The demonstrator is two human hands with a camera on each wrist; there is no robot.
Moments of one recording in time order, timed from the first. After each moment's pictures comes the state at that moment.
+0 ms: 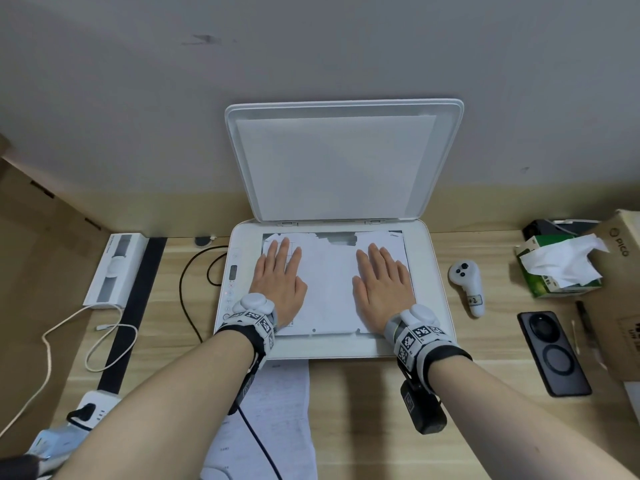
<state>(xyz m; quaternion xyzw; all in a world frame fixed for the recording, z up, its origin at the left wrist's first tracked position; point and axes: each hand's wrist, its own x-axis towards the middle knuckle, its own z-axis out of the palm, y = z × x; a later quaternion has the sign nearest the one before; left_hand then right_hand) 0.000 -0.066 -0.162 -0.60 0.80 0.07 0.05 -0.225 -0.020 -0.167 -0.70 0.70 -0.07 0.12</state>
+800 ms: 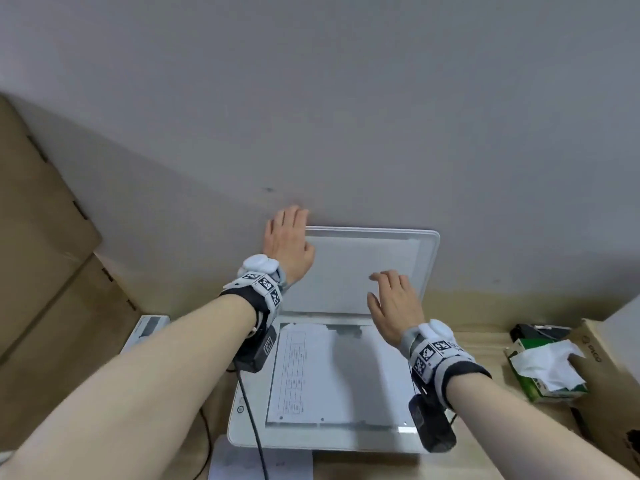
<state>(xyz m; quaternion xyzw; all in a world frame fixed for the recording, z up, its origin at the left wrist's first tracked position) -0.011 -0.182 0.063 -0.56 0.78 -0.08 -0.24 -0.236 -0.096 -0.017 -0.73 0.66 -0.18 0.00</state>
